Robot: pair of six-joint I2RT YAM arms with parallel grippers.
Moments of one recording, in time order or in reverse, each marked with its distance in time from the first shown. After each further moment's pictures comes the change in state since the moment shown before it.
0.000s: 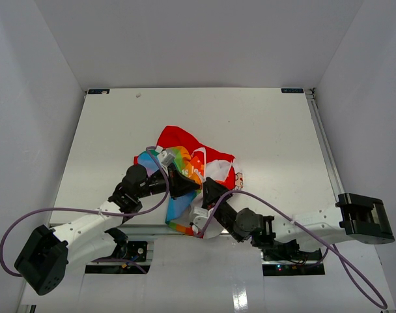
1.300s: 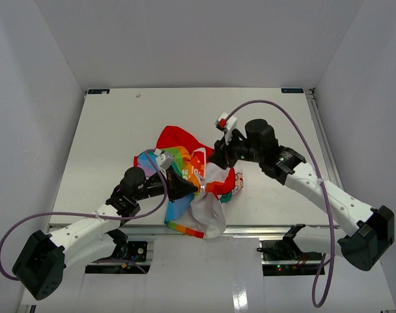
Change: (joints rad) left arm 0.001 -0.052 -0.023 -0.036 0.010 0.042; right arm -0.827 0.003 0.658 -1.171 -1.161 1.083
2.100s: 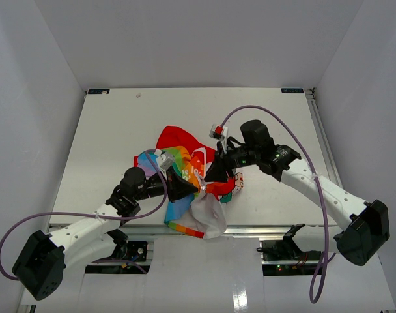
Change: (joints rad) left arm 0.000 -0.001 -0.001 -0.002 0.013 0.000; right arm -0.030 0.054 0.004 -0.117 -0.414 0.061
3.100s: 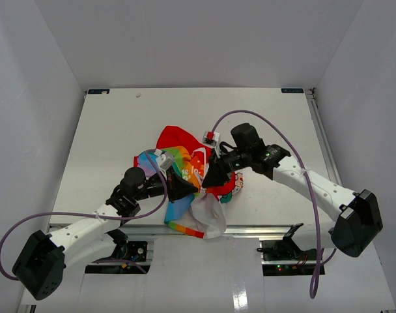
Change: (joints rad) left arm 0.000 0.000 0.000 0.000 0.000 0.000; right arm 0.043 0.079 0.000 -0.041 -0.005 -0.011
